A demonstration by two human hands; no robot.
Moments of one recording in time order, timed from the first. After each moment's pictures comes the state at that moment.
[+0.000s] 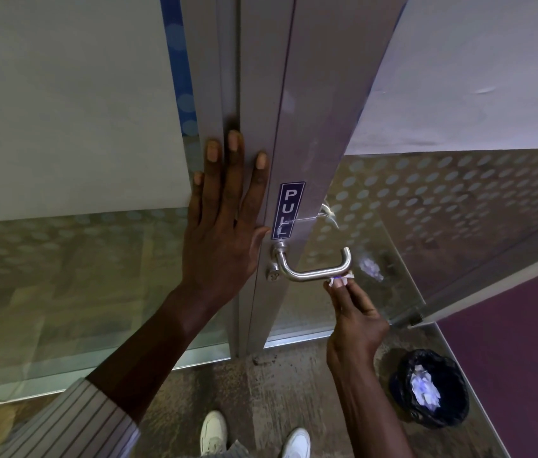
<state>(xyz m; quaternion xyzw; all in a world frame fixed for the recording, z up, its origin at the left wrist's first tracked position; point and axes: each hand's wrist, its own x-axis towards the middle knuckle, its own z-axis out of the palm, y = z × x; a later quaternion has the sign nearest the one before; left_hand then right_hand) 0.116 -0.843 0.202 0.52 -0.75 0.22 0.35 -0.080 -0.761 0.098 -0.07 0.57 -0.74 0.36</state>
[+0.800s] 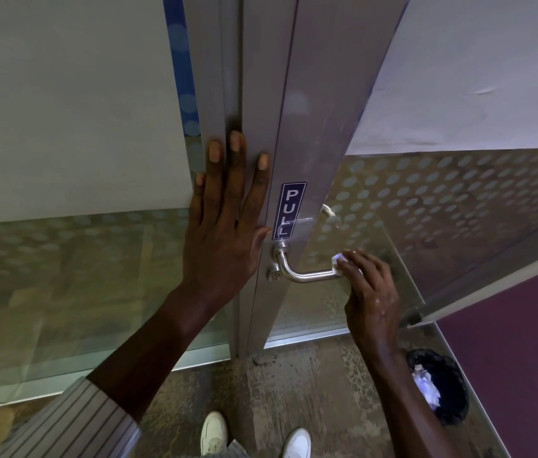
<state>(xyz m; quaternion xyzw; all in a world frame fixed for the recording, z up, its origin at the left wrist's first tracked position) 0.117 -0.845 0.198 0.51 -0.75 0.22 0.35 -0.137 -0.769 0.107 -0.66 0.65 -0.35 -0.12</state>
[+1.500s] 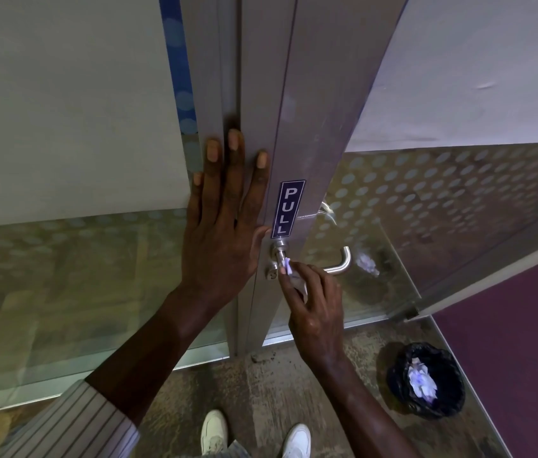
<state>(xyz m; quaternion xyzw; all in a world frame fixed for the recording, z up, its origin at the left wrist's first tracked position) 0.118 -0.849 0.195 0.51 -0.75 0.24 0.35 -0.056 -0.761 0.083 -0.71 0.61 -0.30 -0.15</state>
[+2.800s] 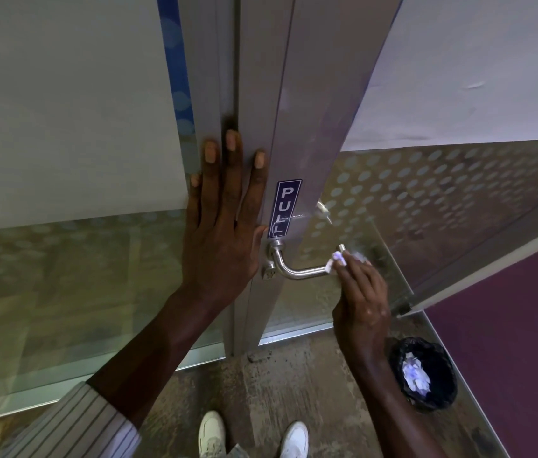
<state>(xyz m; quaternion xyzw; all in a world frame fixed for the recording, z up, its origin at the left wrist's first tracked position) 0.114 -0.846 0.196 0.50 -0.75 0.23 0.36 -0.113 -0.751 0.098 -0.62 0.67 -0.38 -0.13</state>
